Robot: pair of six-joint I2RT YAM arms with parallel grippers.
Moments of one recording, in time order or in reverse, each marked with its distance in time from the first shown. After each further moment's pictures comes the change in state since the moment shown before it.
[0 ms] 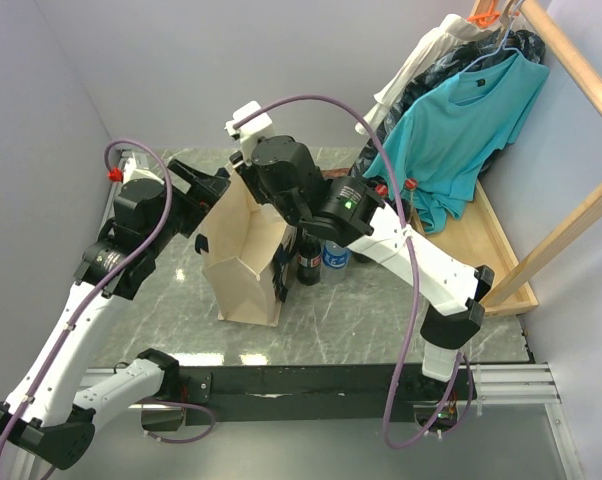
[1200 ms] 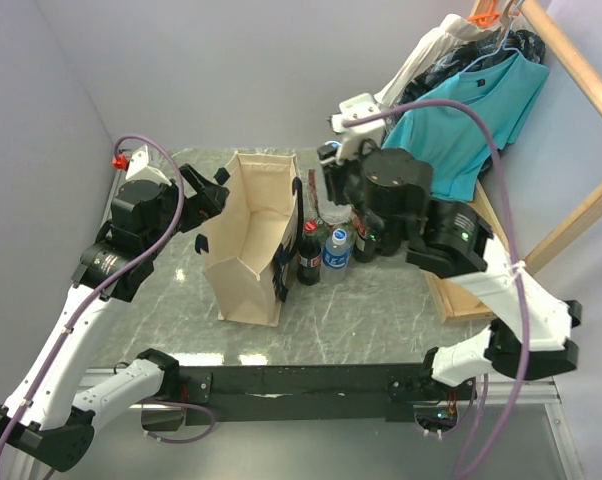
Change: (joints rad) left arm 0.000 -0.013 0.000 -0.001 -0.006 0.346; right arm 0.029 -0.377 -0.219 0.043 0.179 -0.024
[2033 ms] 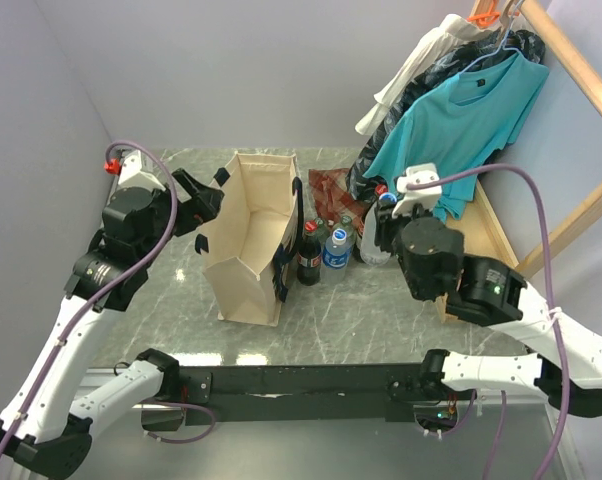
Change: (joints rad) left arm 0.000 -0.043 -0.011 -0.003 -0.018 0.032; right arm 0.000 -0.447 -0.618 0.054 0.198 0.200
